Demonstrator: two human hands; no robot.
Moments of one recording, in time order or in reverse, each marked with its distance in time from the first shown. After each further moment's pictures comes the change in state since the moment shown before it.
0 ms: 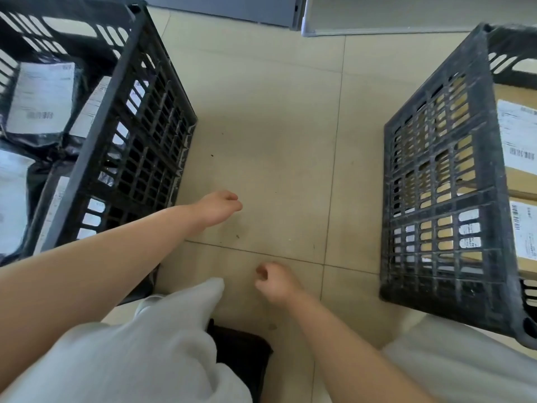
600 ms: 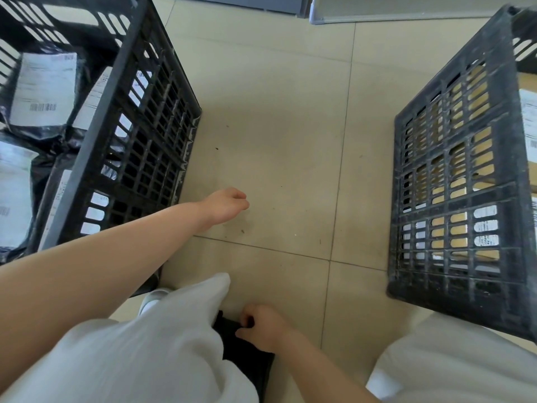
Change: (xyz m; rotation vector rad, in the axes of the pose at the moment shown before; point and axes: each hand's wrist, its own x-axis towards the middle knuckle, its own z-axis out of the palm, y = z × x) left_hand 0.010 -0.008 0.007 0.014 -0.037 0.008; right_hand -0.026 0.016 0.075 -0.017 -0.196 -0.080
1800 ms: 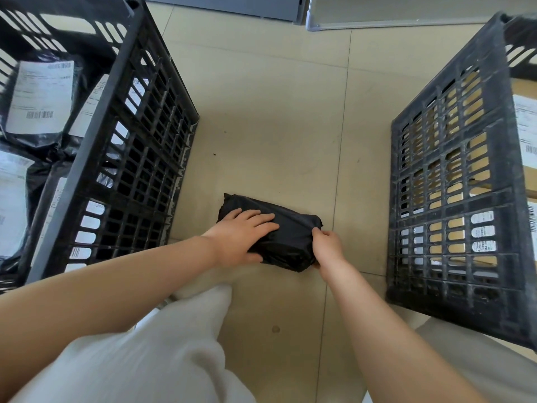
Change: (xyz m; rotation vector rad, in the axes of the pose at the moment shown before) left_hand -0.007 -0.019 0.041 0.943 -0.022 0.632; right_hand 0.027 0.024 -0.157 0.998 0.693 0.323
